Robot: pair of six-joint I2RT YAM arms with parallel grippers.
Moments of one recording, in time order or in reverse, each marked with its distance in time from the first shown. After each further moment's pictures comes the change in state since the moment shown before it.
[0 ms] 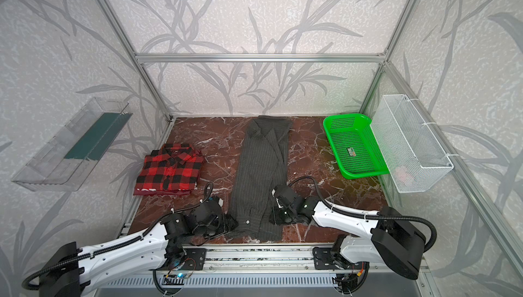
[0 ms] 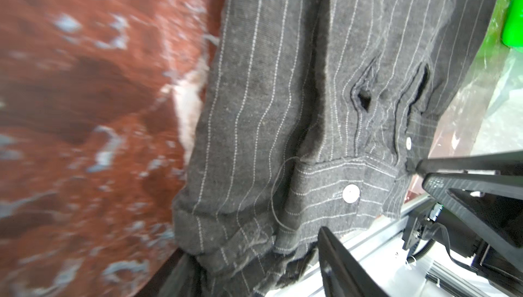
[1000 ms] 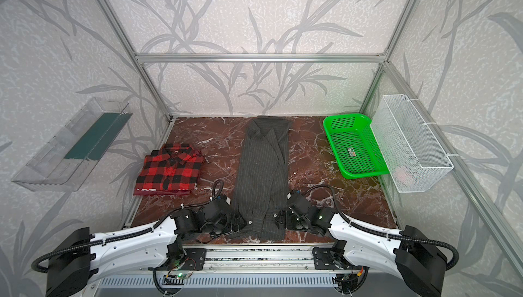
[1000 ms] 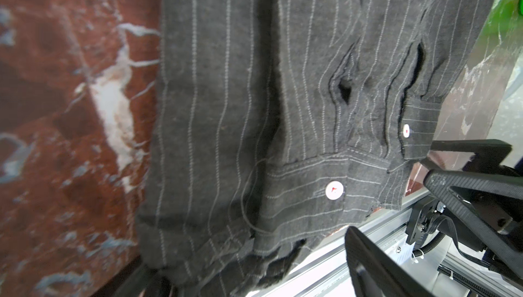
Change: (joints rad) left arm -0.056 0.163 0.092 0.034 -0.034 0.013; right arm -0.023 -0.200 -0.195 0.027 0.089 0.174
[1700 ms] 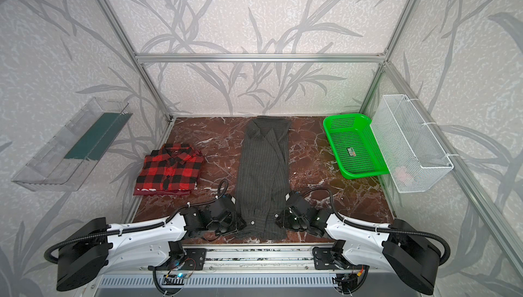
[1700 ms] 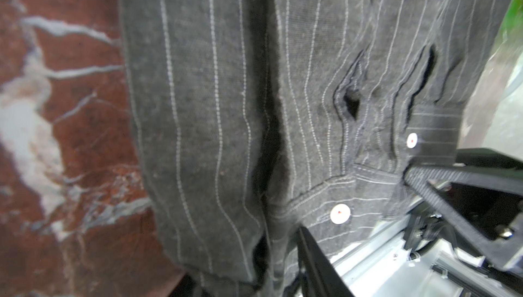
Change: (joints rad) left arm 0.000 0.117 0.003 0.120 0.047 -0.006; right arm -0.001 0.053 -0.062 0.175 -0.049 0.061
